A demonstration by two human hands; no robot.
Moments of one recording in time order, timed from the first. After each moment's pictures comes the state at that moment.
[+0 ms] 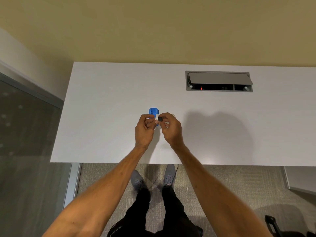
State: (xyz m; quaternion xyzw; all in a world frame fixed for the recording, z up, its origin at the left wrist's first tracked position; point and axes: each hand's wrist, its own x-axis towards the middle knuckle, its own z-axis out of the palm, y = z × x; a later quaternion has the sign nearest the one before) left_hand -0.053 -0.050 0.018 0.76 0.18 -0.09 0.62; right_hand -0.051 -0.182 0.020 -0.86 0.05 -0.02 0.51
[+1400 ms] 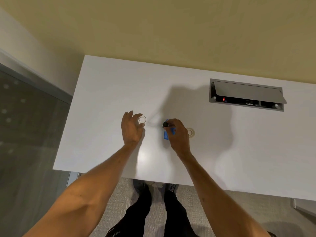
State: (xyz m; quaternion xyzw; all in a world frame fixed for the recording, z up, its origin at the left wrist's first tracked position) left_hand 0.040 0.073 -0.046 0.93 0.16 -0.10 0.32; right_hand 0.018 -0.131 -0.037 -0.86 0.10 0.08 0.49
